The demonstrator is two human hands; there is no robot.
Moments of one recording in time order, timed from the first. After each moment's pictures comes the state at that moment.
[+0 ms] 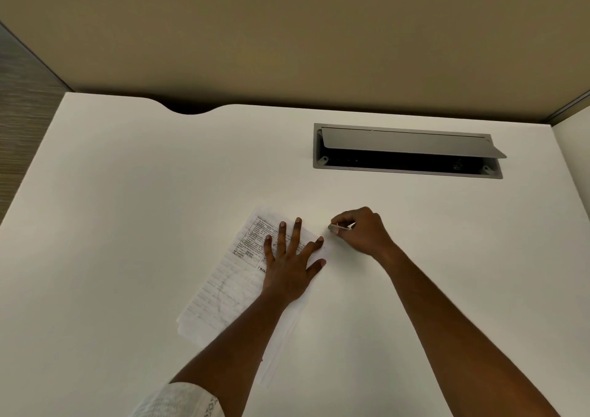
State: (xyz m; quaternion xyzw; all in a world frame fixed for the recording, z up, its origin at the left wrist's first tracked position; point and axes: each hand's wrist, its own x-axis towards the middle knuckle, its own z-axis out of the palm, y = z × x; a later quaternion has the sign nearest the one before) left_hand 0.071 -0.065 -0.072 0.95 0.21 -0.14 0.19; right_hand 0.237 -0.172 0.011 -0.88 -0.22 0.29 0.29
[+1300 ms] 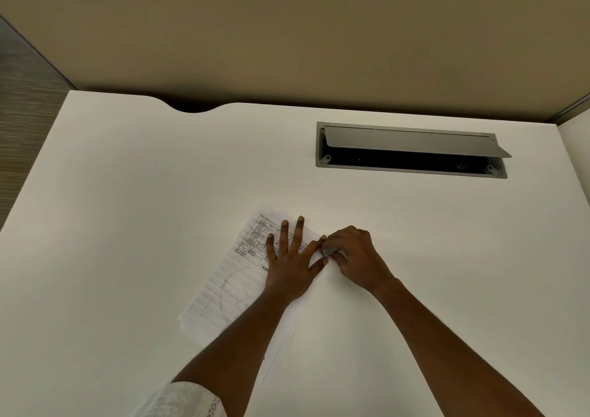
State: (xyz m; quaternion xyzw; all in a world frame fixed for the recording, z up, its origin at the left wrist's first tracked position) left_hand 0.072 -0.065 -0.078 0.95 0.21 -0.12 0.19; right_hand 0.199 -0.198 -0.024 -0.84 -0.45 0.18 0.24
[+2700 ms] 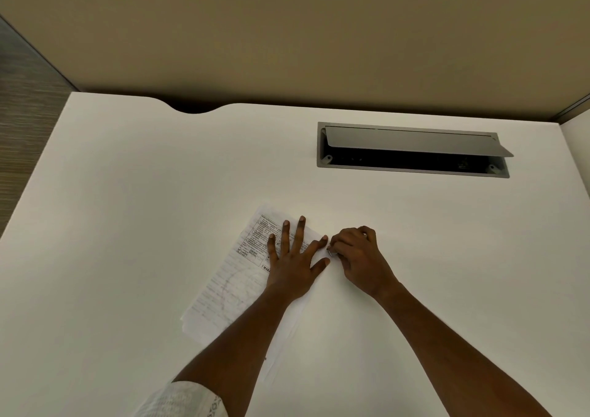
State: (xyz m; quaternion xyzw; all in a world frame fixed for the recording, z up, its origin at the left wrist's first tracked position) left_hand 0.073 -0.064 -0.077 0.95 0.21 -0.14 0.19; right_hand 0.195 -0.208 -0.027 -0.84 -0.51 0.07 0.17
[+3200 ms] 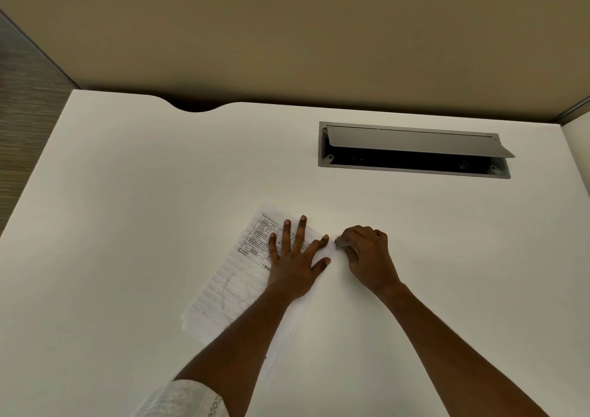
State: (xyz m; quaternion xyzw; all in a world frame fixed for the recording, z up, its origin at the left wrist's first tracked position) left_hand 0.072 -0.064 -0.079 0.95 0.20 -0.13 0.19; right_hand 0.197 -0.210 -0.029 -0.89 -0.39 0.10 0.23
